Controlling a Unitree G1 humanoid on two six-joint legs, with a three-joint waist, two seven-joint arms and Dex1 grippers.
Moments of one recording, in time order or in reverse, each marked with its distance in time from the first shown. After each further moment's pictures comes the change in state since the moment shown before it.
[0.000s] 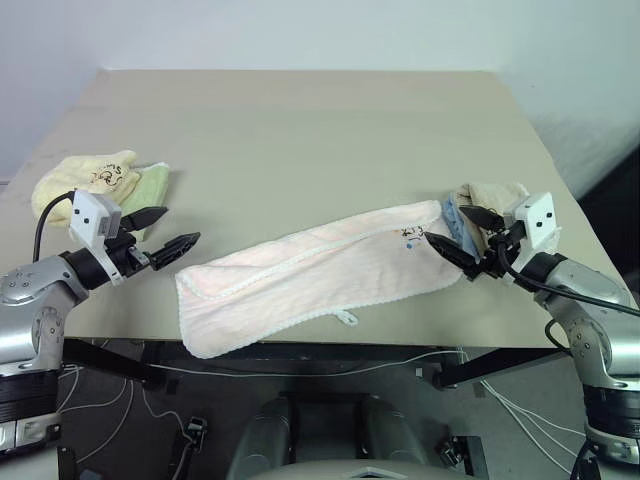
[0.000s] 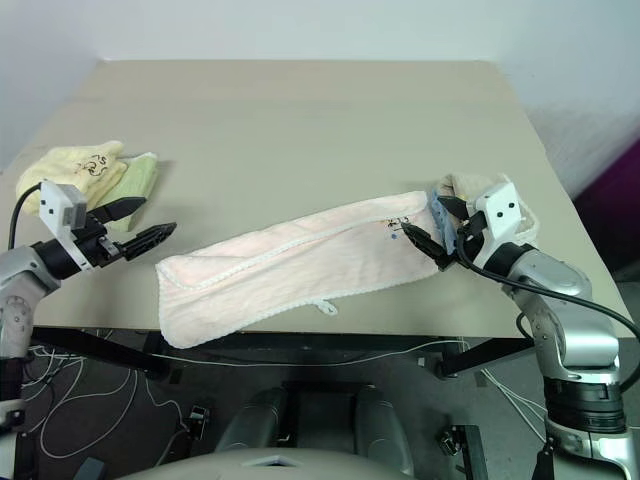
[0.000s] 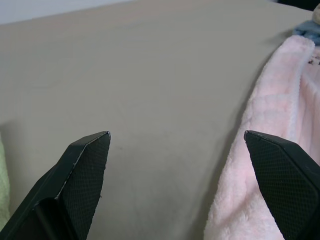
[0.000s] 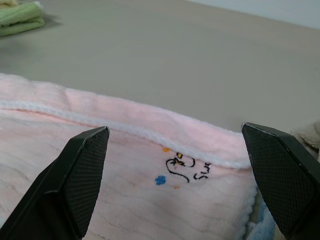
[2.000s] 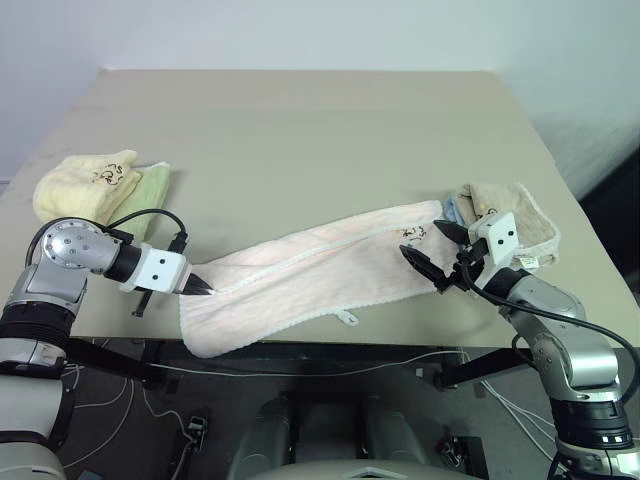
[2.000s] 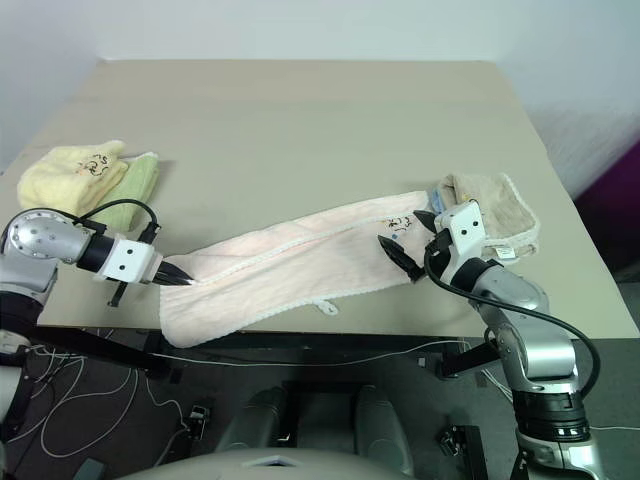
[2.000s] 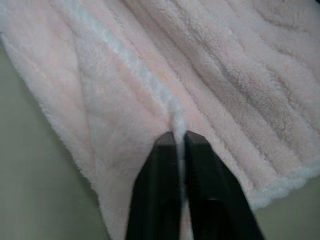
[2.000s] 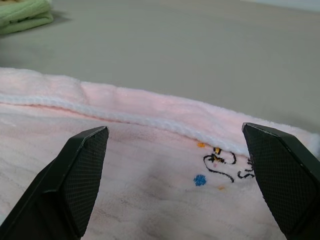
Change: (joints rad) left arm -0.391 0.153 -0.525 0.560 0.440 -0.935 -0.626; right arm 0.067 0.111 0.102 -0.029 -0.060 -0.047 -0.093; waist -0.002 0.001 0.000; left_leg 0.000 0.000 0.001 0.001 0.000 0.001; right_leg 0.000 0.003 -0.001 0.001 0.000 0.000
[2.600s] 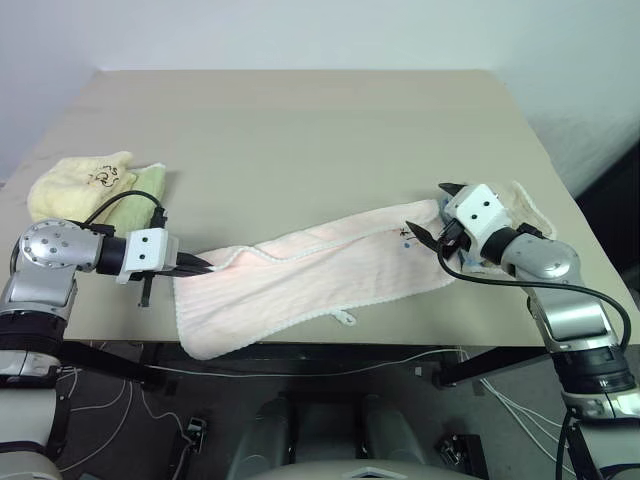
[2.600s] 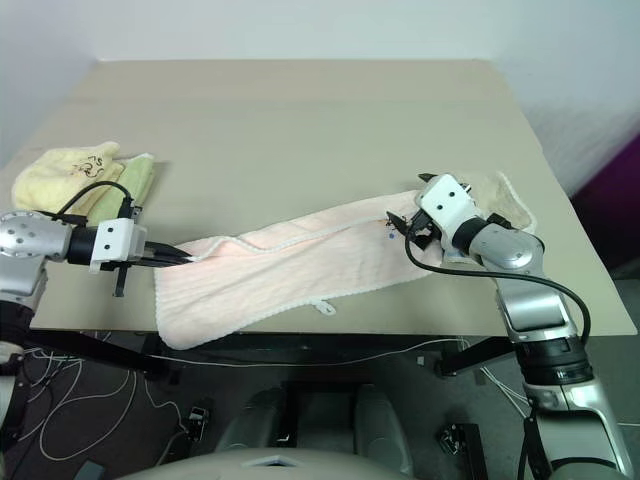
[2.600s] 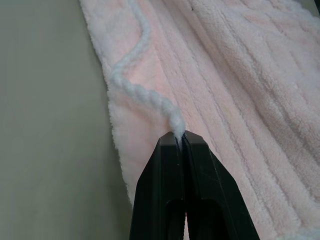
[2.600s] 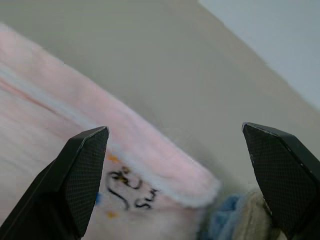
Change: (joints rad) left arm 0.118 0.002 0.145 -0.115 -0.120 0.175 0.118; right arm -0.301 -0.164 0.230 0.351 -0.446 -0.327 -0.011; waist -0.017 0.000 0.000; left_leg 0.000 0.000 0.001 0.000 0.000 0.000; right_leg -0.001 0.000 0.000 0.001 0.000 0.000
